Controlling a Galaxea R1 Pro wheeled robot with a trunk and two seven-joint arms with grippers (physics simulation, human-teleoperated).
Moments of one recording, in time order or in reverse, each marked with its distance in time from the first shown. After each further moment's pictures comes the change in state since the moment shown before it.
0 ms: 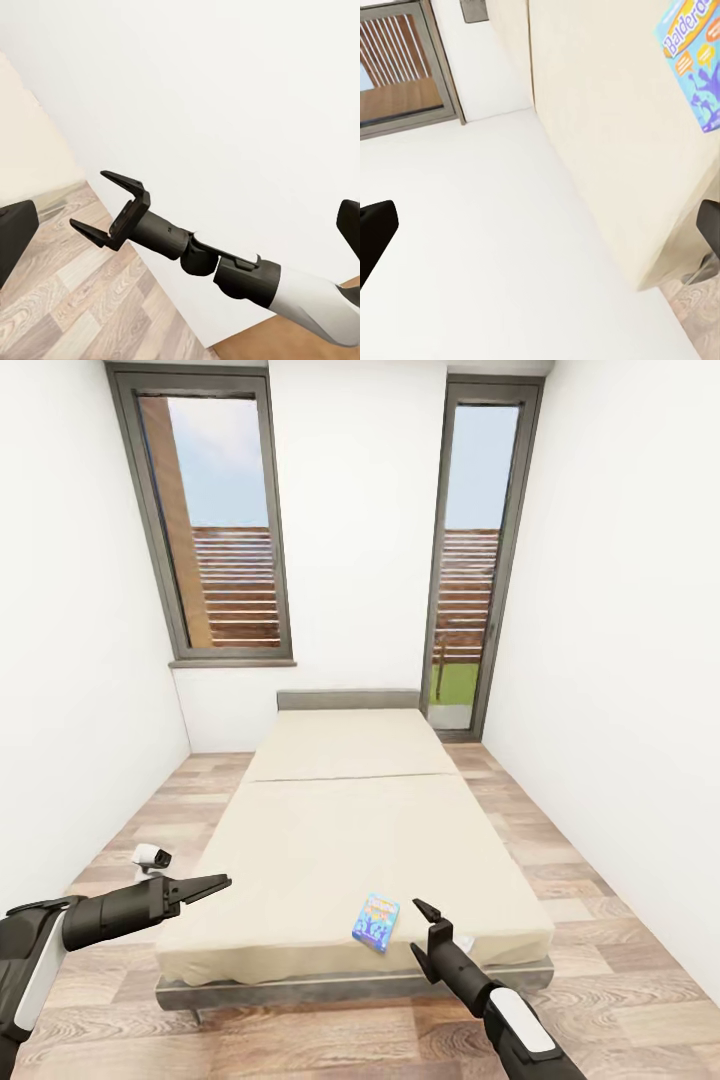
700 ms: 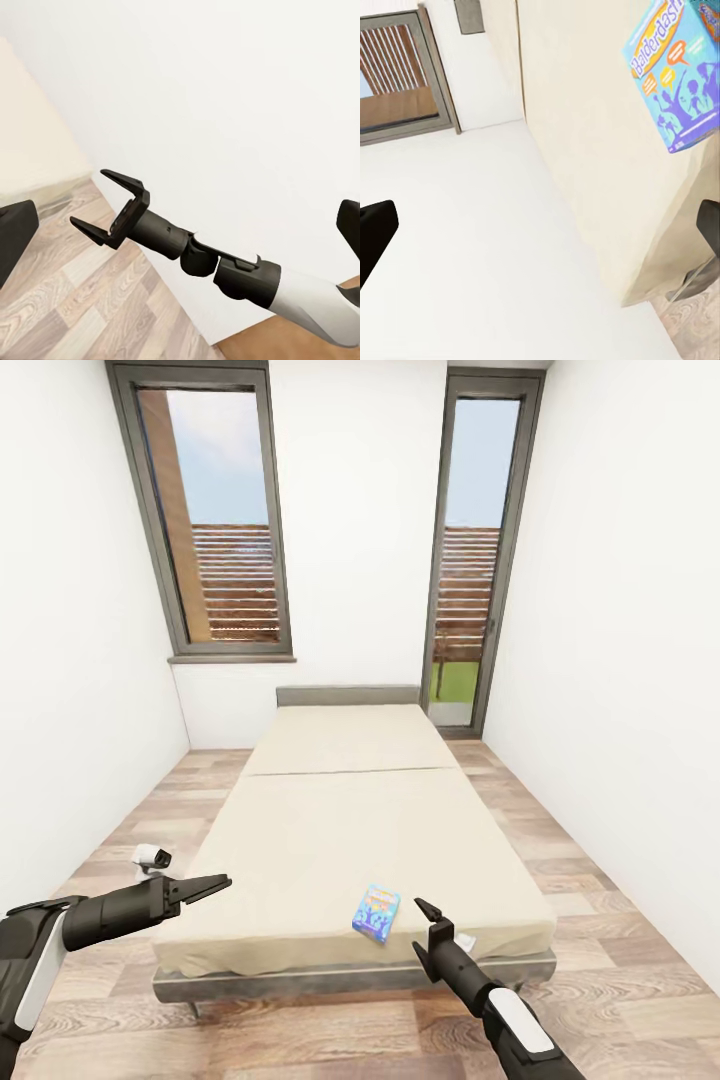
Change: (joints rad) left arm 0.000 -0.001 0.000 0.000 -0.001 0.000 0.000; right arm 0.000 0.003 0.001 0.000 0.006 -0.039 0.003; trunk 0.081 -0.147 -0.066
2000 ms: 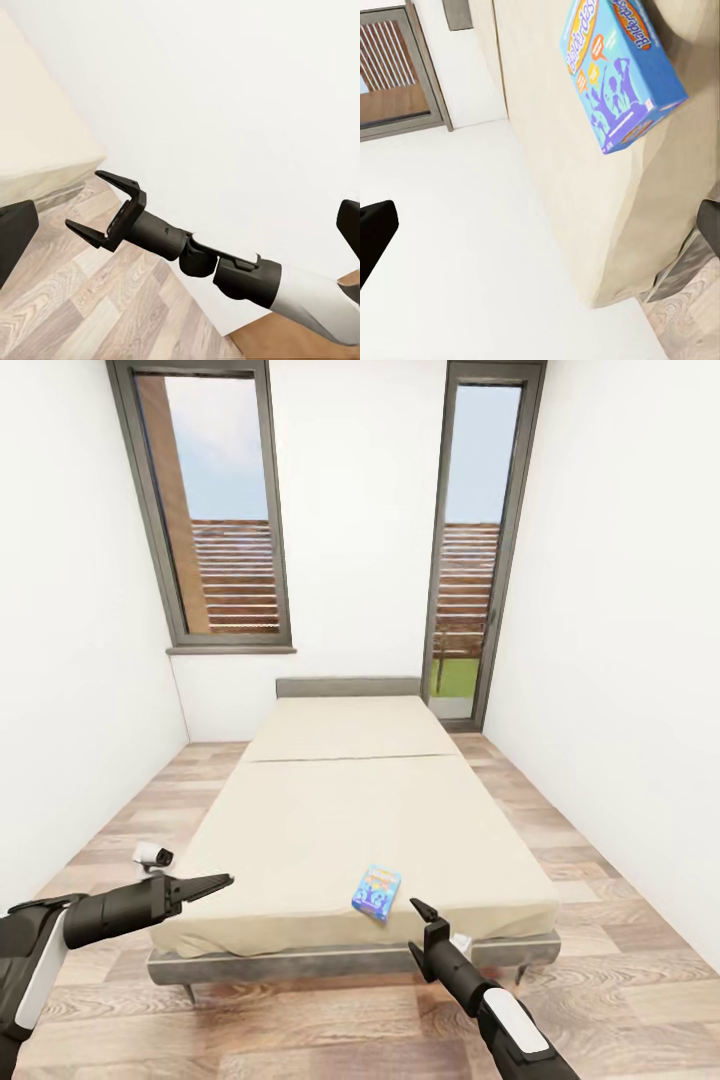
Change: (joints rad) left arm 0.000 -0.002 -0.007 -0.021 -0.001 0.000 0.001; right arm 0.000 0.014 0.003 0.000 0.007 -0.004 0.000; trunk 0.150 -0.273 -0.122
